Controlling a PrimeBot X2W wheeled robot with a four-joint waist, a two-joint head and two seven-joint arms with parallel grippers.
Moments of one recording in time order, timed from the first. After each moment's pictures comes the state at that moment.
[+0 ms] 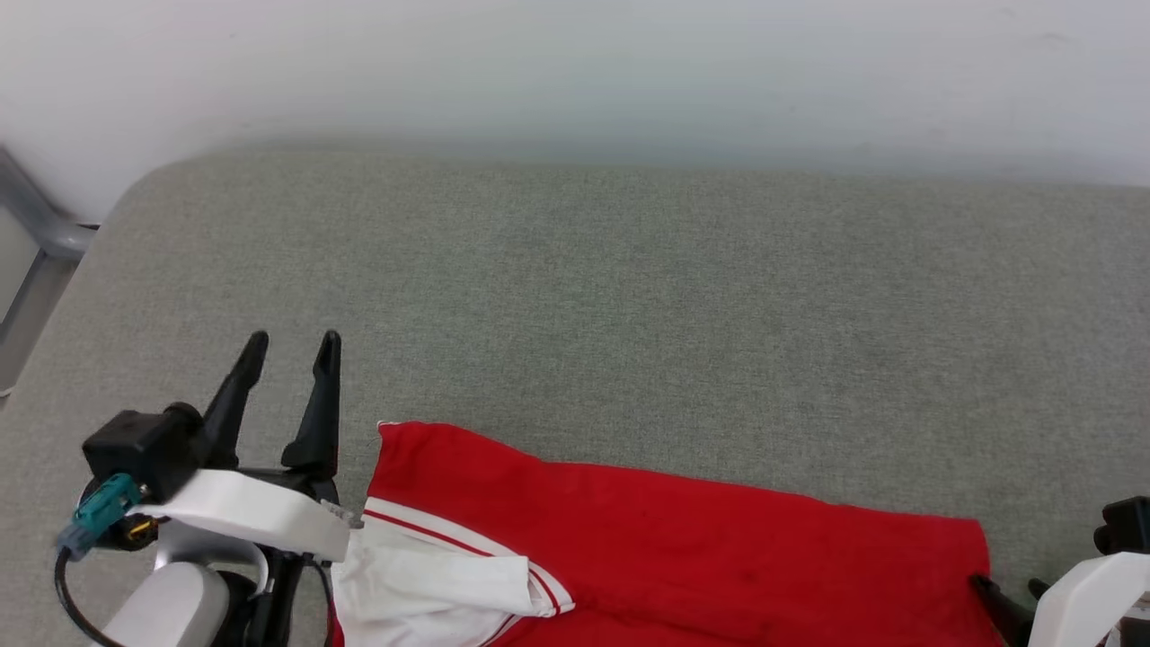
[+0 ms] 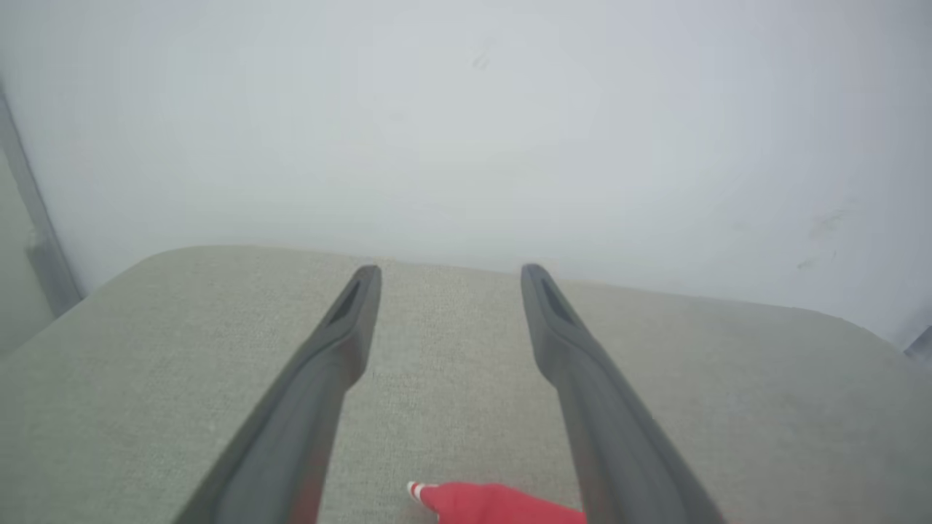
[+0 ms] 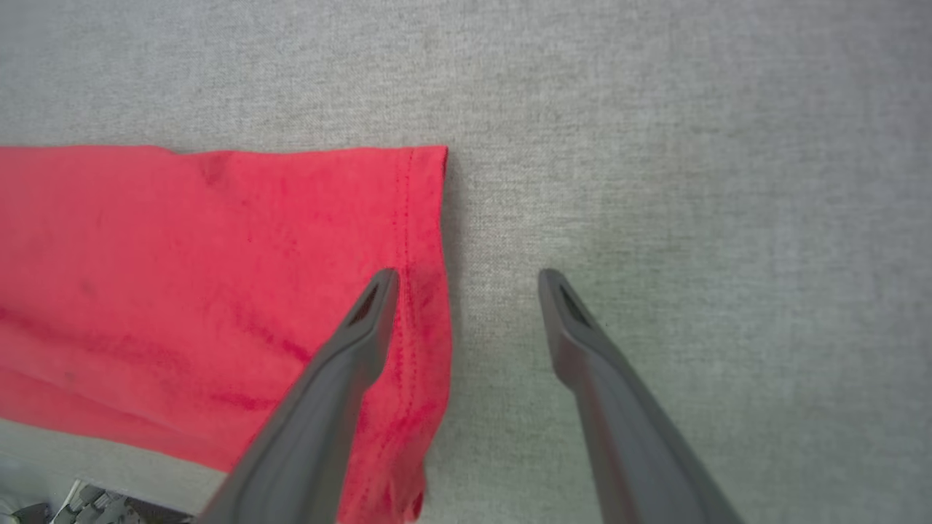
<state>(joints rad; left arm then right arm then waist) -0.20 0.57 -0.45 -0.01 -0.82 0.21 -0.26 0.07 -0.22 -0.18 0.06 0.42 0.13 0.67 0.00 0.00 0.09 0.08</state>
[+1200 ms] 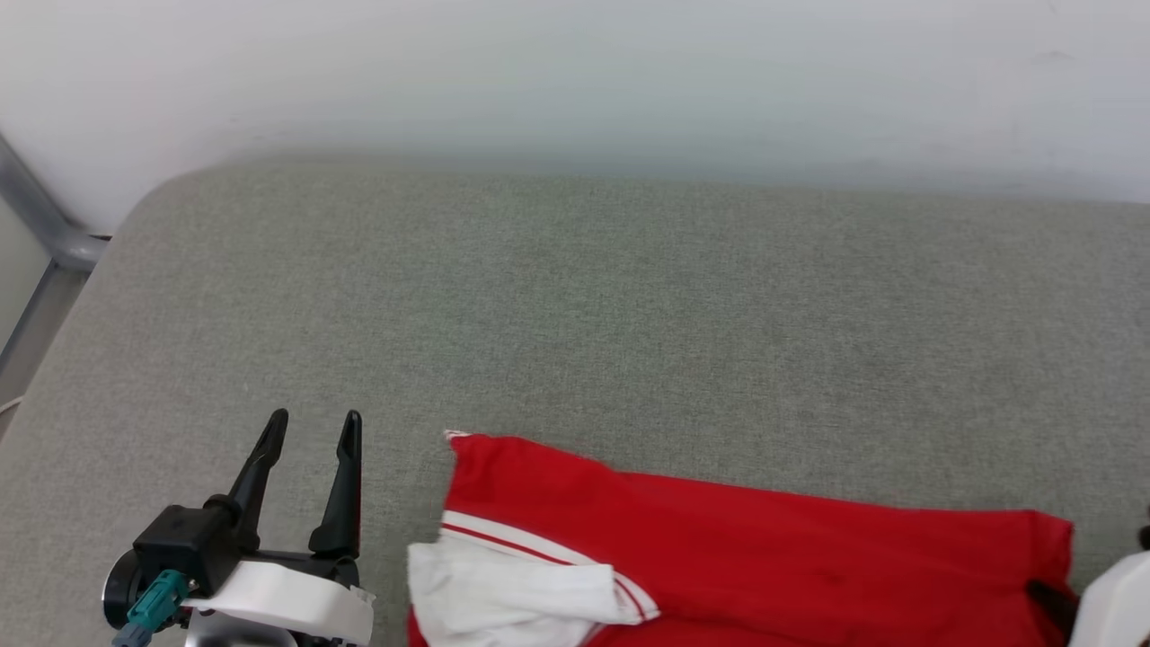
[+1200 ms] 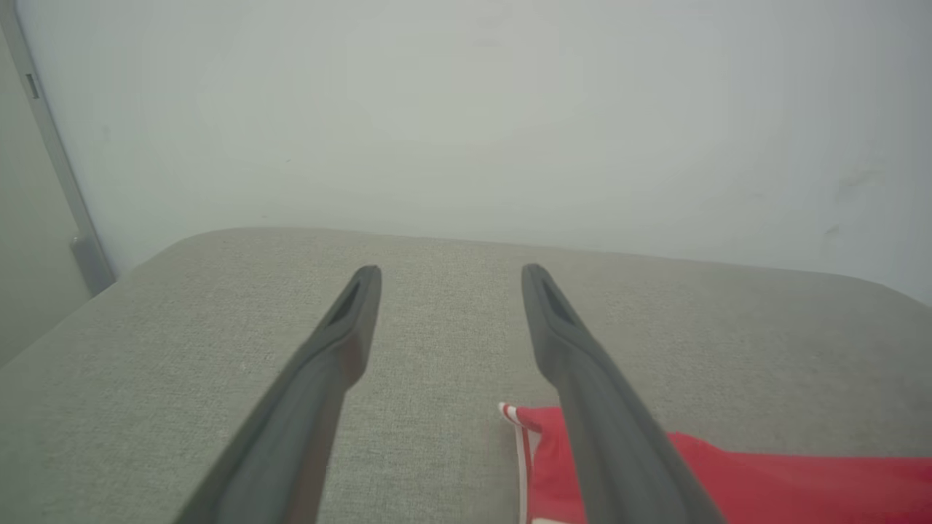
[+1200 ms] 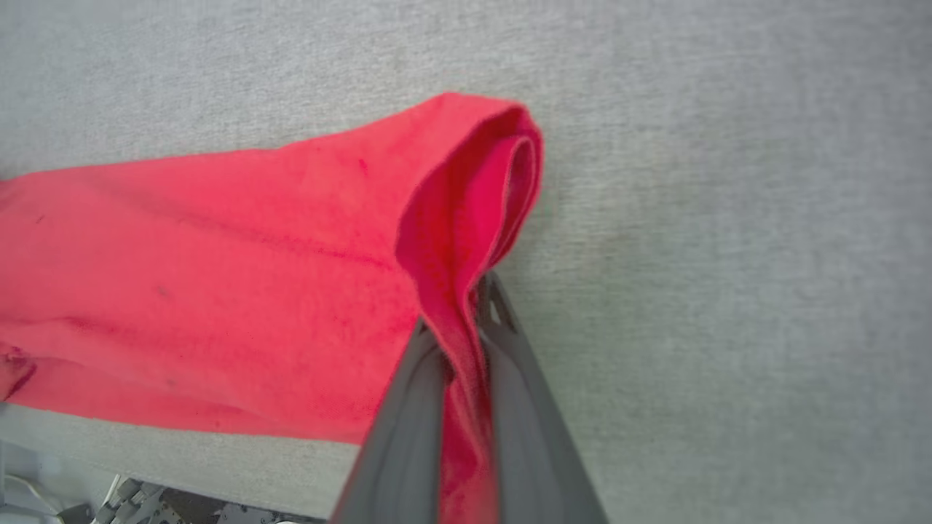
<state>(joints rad) 0.00 0.36 -0.24 -0.03 -0.49 0.10 -0.26 0.06 -0.21 -0.26 0.04 0.46 0.13 0.78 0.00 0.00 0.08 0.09</state>
